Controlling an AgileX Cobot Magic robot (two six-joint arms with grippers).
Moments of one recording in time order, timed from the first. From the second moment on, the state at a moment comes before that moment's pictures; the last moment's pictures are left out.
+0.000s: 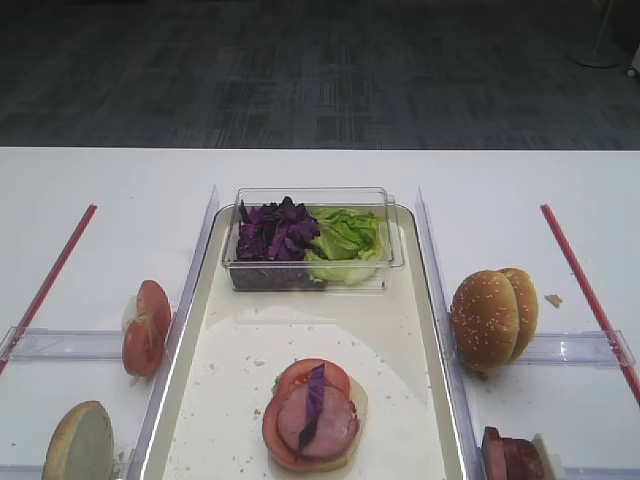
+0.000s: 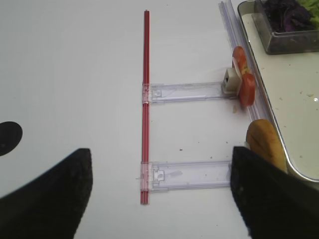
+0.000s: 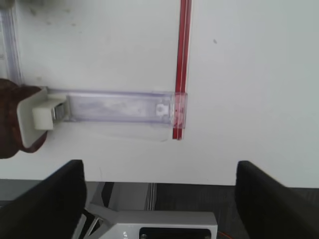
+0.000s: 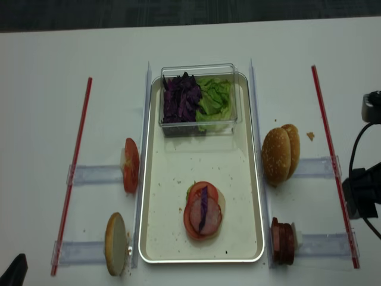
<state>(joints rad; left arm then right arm) 0.01 -0.02 -0.49 0.04 1.18 -0.03 0.08 1.11 -0.76 0.05 1.23 0.03</state>
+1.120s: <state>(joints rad) 0.01 -0.02 -0.49 0.04 1.18 -0.03 -0.03 1.57 -1.10 0.11 1.22 -0.03</state>
